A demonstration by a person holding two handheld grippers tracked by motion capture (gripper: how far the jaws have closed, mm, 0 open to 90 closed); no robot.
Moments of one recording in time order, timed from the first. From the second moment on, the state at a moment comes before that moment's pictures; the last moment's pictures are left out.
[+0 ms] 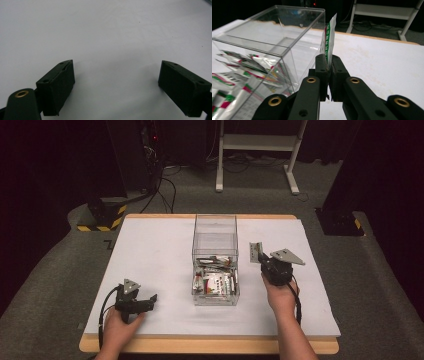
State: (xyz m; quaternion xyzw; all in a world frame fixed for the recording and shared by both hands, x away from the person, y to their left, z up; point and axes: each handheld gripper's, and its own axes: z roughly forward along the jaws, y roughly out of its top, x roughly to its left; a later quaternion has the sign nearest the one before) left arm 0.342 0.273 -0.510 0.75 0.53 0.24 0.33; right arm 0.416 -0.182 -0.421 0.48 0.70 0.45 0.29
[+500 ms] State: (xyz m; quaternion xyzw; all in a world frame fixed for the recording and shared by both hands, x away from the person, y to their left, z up) left arm 0.342 0.273 -0.510 0.75 0.53 0.24 0.33; right arm 0.431 -0.176 -0.445 0.49 0.71 0.43 0.27
